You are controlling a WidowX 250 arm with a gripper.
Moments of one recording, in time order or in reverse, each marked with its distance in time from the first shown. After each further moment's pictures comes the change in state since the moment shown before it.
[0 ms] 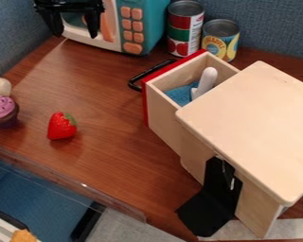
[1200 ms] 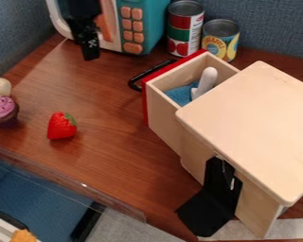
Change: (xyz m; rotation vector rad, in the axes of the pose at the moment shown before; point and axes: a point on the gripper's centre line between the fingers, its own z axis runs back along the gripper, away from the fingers) arm 0.016 -0.022 -0.056 -0.069 0.108 -1.096
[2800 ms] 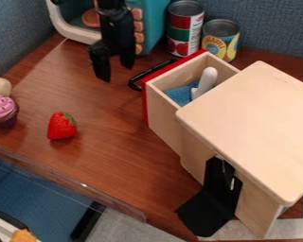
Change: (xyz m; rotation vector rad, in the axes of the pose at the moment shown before) arm 0.022 -0.042 -0.031 -0.143 0.005 -1.058
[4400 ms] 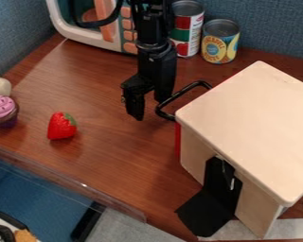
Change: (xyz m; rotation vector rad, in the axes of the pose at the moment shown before) arm 0.108 -0.029 -0.005 -0.020 -0.030 -0.120
